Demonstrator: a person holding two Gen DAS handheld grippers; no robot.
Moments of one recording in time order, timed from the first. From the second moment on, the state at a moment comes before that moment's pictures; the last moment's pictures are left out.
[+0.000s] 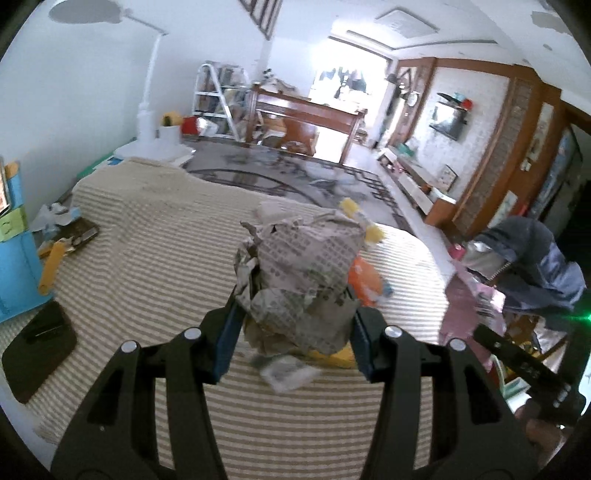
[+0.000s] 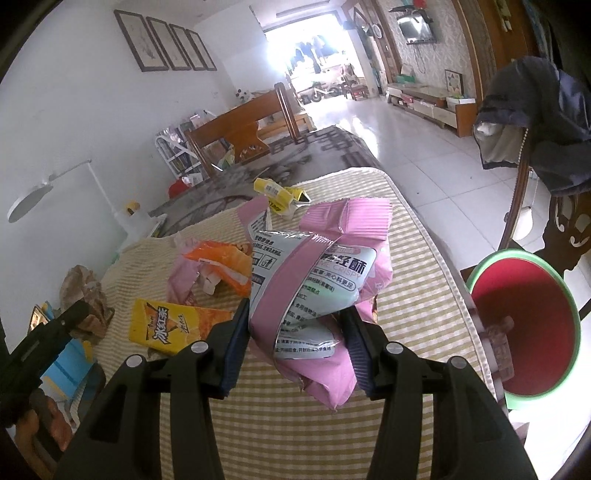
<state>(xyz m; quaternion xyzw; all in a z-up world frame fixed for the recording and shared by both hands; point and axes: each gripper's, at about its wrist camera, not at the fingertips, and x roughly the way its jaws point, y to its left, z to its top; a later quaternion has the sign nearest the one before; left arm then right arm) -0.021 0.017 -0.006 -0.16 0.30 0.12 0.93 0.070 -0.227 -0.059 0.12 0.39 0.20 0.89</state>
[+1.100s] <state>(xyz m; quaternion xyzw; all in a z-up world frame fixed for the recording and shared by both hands) 0.007 -0.085 -0.012 -0.13 0.36 -0.01 0.92 0.056 -0.285 -0.032 0.20 0.35 0.19 0.90</state>
